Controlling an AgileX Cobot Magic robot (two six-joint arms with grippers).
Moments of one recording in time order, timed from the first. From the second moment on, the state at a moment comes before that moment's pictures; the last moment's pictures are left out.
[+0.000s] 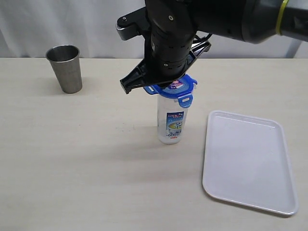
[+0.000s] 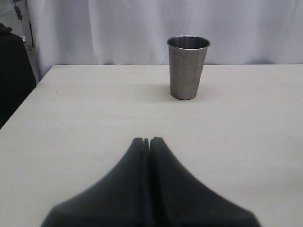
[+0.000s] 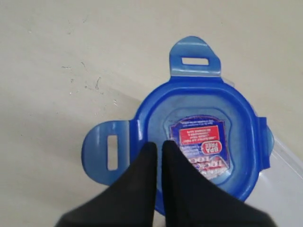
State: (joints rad) left arm -0.01 0.00 0.00 0.07 0.32 -0.04; right arm 0.74 1.87 -1.65 -0.37 1.08 0.37
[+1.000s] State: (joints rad) left arm -0.01 0.00 0.00 0.07 0.32 -0.05; right arm 0.68 1.60 -1.38 -0.39 1.03 0.44
